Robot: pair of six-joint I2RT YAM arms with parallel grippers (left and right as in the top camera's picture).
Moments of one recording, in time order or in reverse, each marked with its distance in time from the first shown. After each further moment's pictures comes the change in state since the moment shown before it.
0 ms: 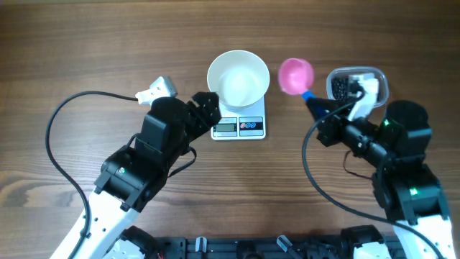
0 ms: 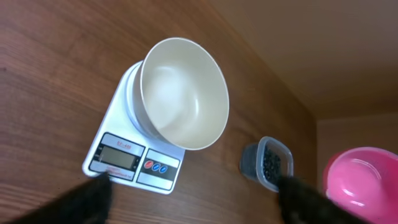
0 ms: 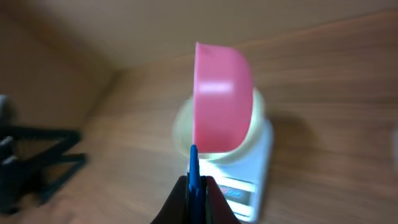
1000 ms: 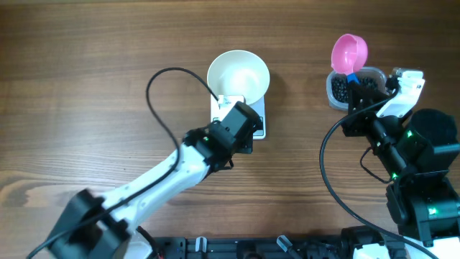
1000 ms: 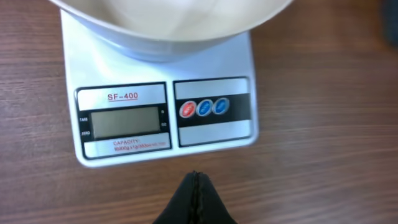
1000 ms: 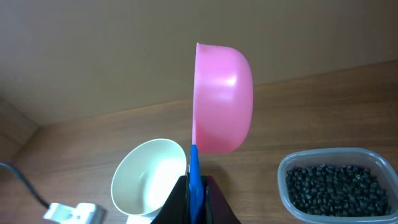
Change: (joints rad) left arm -0.231 0.507 0.000 0.093 -0.060 0.383; right arm -0.020 -0.055 0.104 -0.034 0.321 -0.055
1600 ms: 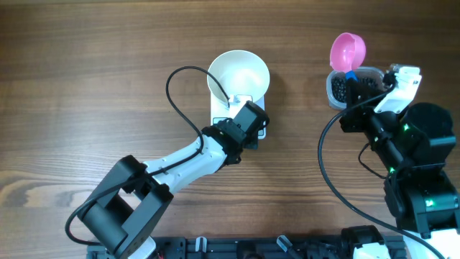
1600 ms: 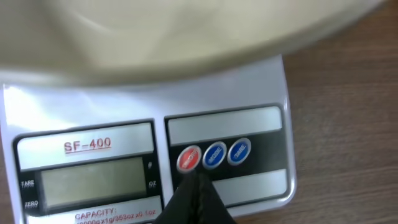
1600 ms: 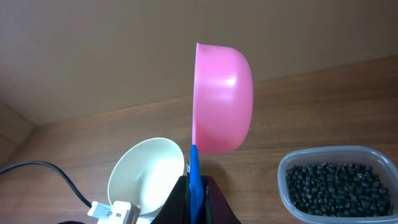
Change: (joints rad) left arm 0.000 0.211 0.000 0.216 -0.056 0.053; right arm 0.000 0.034 0.000 0.015 0.001 0.004
